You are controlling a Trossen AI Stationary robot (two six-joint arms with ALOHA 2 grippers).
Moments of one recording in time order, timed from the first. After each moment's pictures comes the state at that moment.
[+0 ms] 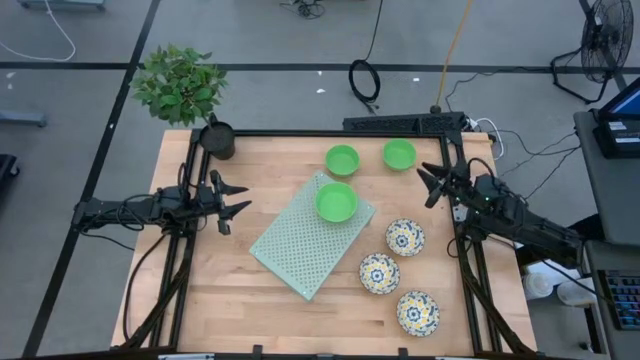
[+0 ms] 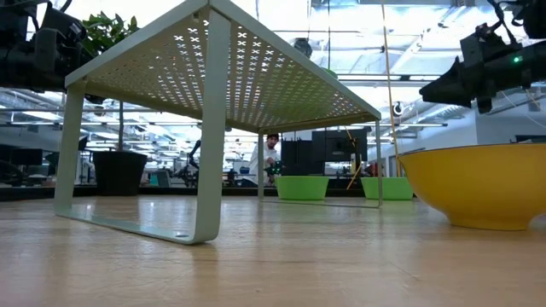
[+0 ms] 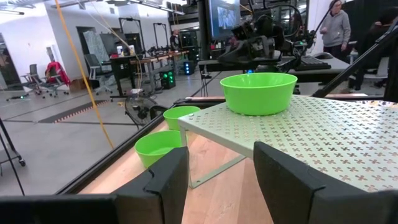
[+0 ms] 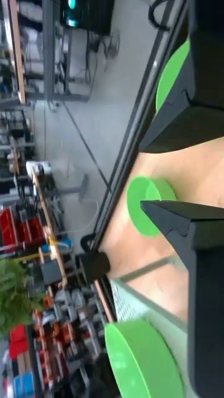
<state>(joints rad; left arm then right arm) 0.01 0.05 0.02 0.08 -0.24 0.10 -0.38 0.02 0.19 -0.26 0.28 0.22</state>
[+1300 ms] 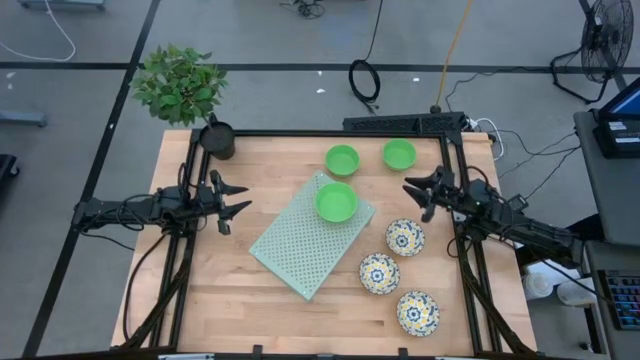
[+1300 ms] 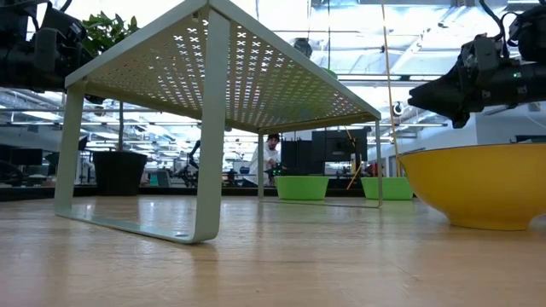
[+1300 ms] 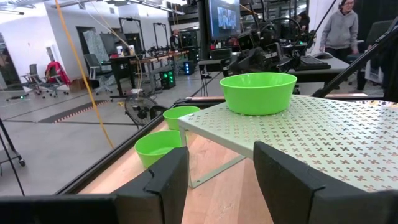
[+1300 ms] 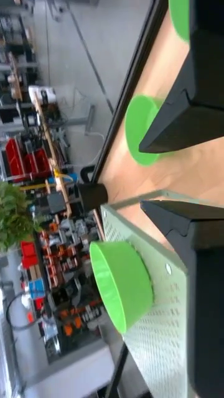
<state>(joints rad) 0.01 0.05 0.02 0.08 -0.24 0.10 -0.38 0.02 0.02 -0.01 0.00 0.25</state>
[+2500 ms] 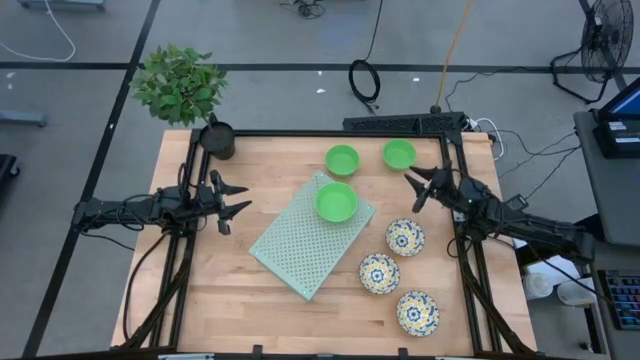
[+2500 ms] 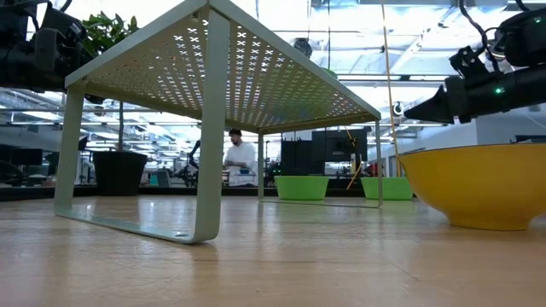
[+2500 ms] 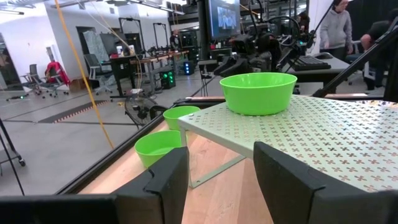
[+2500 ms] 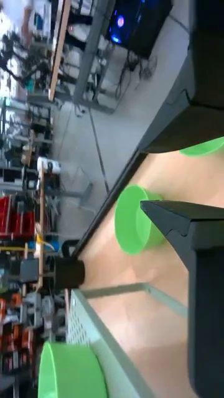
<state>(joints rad) 0.01 0.05 0.02 0.08 -0.24 0.10 -0.38 0.21 0.02 0.12 0.27 -0.05</state>
